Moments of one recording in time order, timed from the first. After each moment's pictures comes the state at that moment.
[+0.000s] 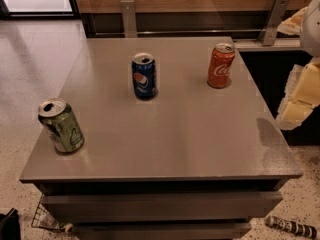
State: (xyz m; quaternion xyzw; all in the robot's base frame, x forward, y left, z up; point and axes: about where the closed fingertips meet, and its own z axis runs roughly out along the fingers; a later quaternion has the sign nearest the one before) arm 0.437 -0.209 1.001 -0.60 0.77 -0.06 0.19
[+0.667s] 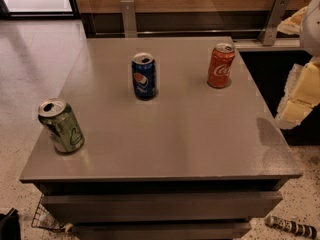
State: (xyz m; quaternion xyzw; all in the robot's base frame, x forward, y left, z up) arm 0.438 -0.209 1.001 -0.60 0.77 -0.06 0.20
